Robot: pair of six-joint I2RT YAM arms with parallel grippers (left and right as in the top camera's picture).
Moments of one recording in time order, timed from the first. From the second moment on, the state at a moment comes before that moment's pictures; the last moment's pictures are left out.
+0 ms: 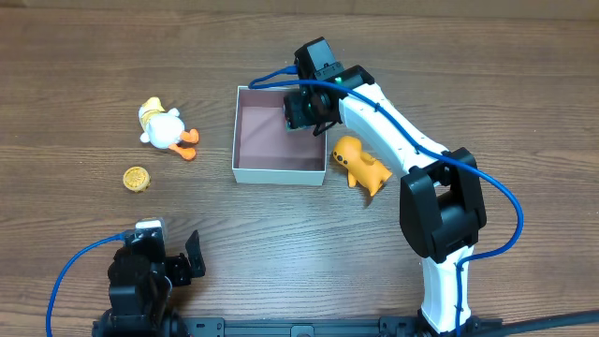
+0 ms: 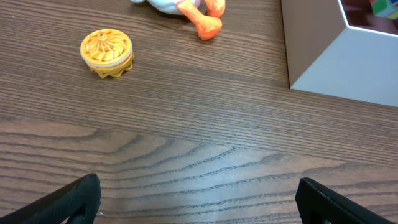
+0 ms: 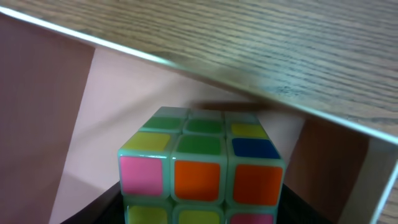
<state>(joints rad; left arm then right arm) 0.04 0.01 0.25 -0.89 0.03 -0.15 0.49 2.16 1.77 -0.77 -0.11 0.23</state>
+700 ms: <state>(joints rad) 0.04 0.01 0.25 -0.89 0.03 -0.15 0.49 2.16 1.77 -0.72 -0.11 0.25</state>
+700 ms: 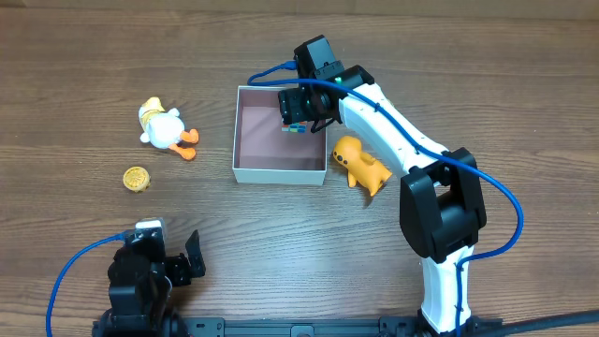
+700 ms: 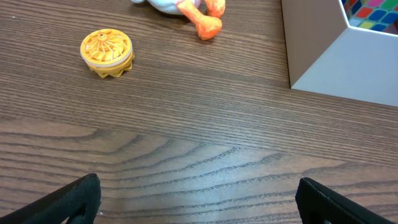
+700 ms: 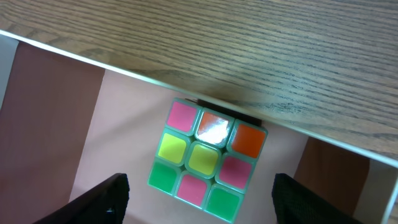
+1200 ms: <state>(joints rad) 0.04 0.01 0.25 -0.89 0.03 -0.15 0.57 2.16 1.85 -0.76 -0.17 0.21</state>
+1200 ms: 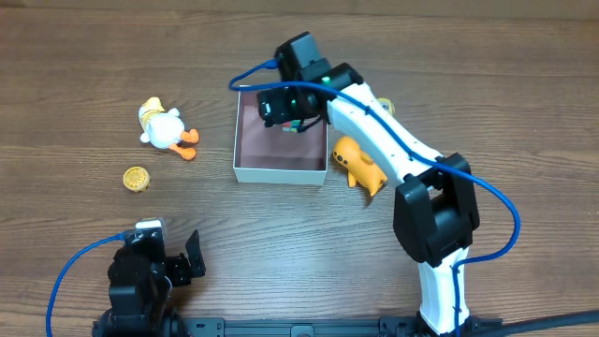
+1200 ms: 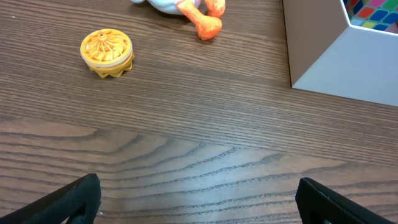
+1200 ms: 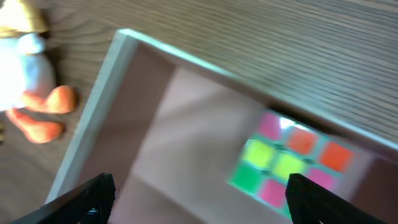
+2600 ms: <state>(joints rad) 0.04 0.01 0.25 -0.89 0.03 -0.15 0.56 2.28 1.86 -0.64 -0.18 0.18</state>
